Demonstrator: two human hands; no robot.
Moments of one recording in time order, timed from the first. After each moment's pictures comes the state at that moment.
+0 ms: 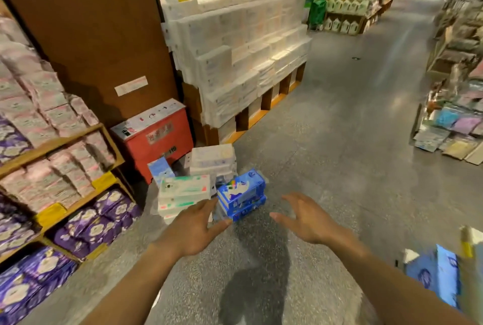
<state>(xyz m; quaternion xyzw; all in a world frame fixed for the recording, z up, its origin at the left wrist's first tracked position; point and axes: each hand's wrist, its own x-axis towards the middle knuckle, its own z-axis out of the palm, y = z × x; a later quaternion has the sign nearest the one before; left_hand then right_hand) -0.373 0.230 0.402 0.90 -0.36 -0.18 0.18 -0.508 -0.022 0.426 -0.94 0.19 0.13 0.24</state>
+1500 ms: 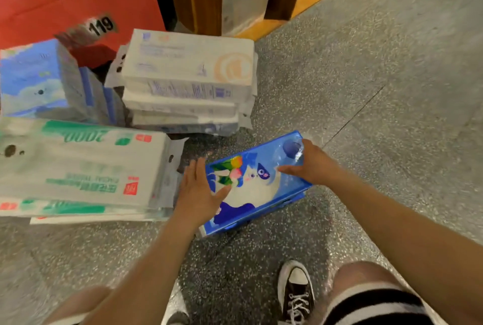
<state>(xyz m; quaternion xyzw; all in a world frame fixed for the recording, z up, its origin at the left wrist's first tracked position) 0.152 -0.070 -0.370 0.92 -0.08 -0.29 0.24 0.126 -0.369 -0.339 -0.89 0.26 0.27 0.27</state>
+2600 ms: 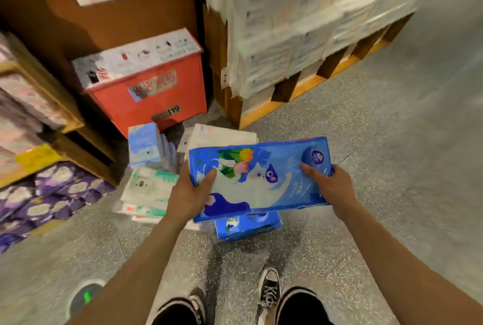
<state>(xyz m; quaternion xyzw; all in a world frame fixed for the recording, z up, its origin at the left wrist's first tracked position) 0.121 -0.013 0.103 0.82 0.08 -0.17 0.54 0.069 -0.330 0.133 -0.74 0.38 0.00 0.56</state>
